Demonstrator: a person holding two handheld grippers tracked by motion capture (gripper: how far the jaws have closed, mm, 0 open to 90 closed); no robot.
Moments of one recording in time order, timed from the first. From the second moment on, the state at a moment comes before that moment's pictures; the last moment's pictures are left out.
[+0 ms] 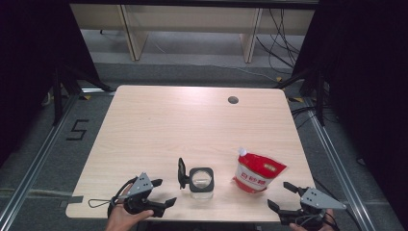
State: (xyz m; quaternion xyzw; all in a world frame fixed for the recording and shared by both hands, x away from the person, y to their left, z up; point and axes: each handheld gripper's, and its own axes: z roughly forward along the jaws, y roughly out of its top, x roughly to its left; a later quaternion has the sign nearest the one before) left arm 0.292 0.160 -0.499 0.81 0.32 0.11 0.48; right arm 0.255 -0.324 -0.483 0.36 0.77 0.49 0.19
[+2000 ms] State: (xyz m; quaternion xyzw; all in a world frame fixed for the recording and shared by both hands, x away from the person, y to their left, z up) left arm 0.291 0.161 -0.500 0.81 0.31 0.10 0.48; right arm 0.312 -0.280 -0.506 0.34 0.74 0.56 0.18
